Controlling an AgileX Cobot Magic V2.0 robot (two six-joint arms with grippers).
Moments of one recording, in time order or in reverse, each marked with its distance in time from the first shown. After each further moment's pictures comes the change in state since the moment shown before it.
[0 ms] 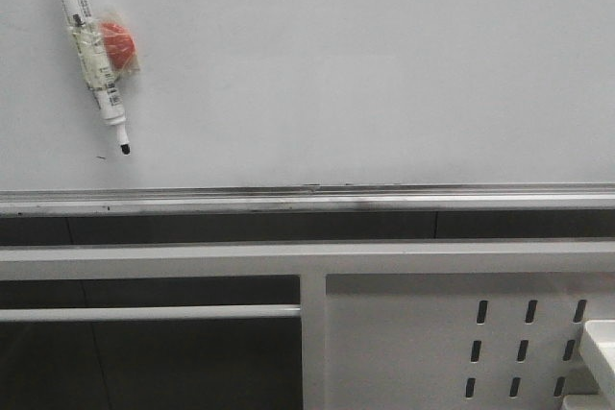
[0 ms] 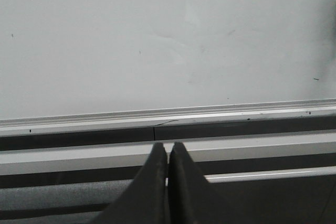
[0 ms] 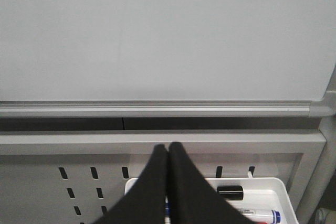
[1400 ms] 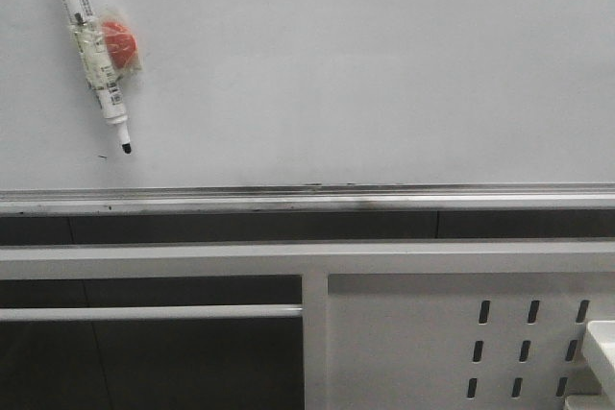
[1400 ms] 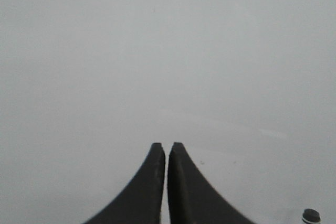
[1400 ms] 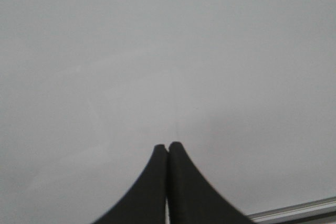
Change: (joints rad) left arm 0.000 0.259 -0.314 -0.202 -0.359 0.000; right arm 0.011 0.191 -0.368 0.129 -0.006 0.209
